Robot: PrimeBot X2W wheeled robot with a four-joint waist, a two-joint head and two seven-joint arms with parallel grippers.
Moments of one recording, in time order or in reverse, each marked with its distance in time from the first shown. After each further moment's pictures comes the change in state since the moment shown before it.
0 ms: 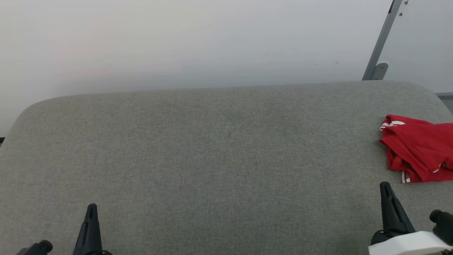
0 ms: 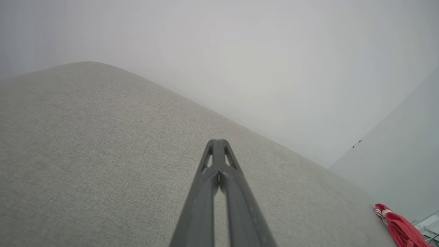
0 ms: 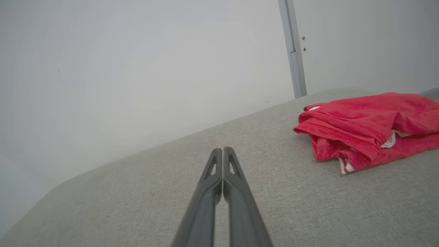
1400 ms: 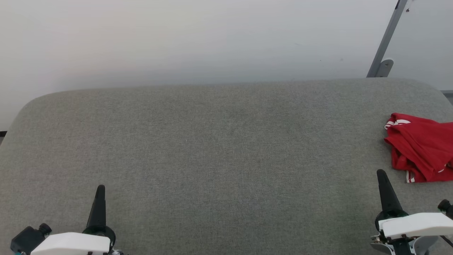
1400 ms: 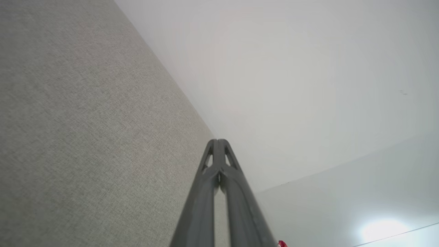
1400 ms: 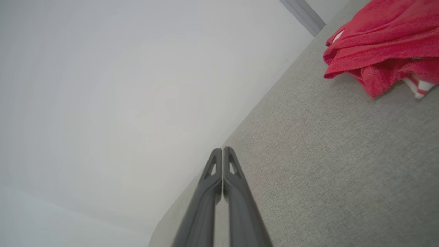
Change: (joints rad) left arm -0.133 -0.019 0.003 0.084 -0.517 0.000 0.145; right arm -0.099 0.024 -0.022 0.060 0.570 0.000 0.146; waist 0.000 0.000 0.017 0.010
